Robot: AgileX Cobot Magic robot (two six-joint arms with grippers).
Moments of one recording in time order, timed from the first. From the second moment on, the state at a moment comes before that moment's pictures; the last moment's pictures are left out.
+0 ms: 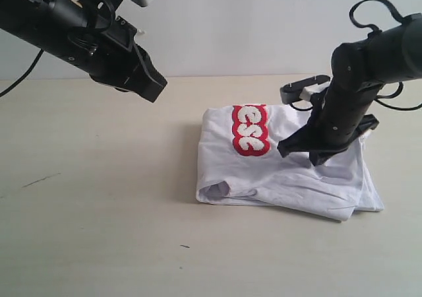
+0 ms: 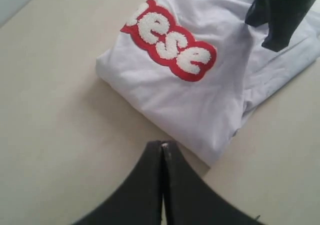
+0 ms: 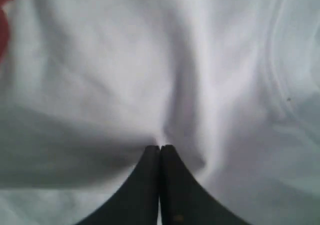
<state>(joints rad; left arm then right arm) -0.48 1.66 -1.30 -0.49 0.68 0.76 0.14 2.00 -1.25 -0.07 0.68 0.02</state>
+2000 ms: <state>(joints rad) -0.48 1.66 -1.30 -0.50 0.65 0.76 0.25 2.21 -1.45 0.35 0.57 -0.20</state>
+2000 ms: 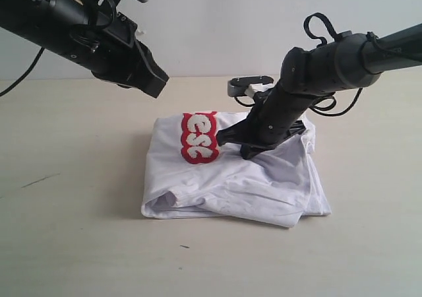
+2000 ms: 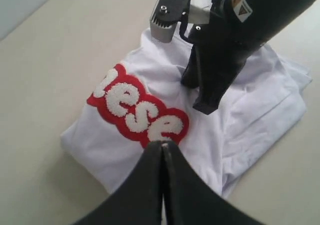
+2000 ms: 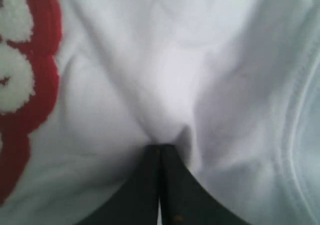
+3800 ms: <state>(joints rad) -0.48 1.36 -1.12 -0.63 0.42 0.77 0.26 1.39 -1.05 0.24 0.35 -0.18</state>
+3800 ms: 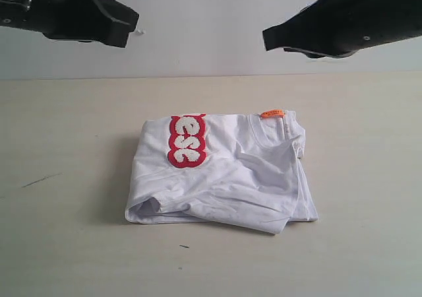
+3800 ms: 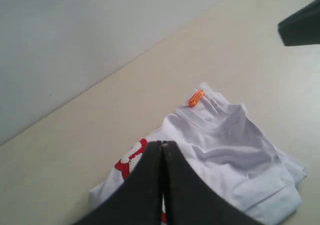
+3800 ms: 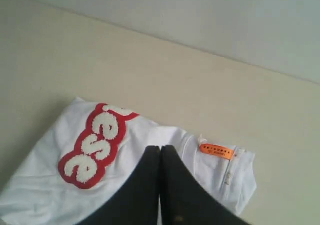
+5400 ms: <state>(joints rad) -0.44 0.01 -0.80 -0.79 0.23 0.79 0.26 0.00 -0.76 0.24 0.40 -0.13</state>
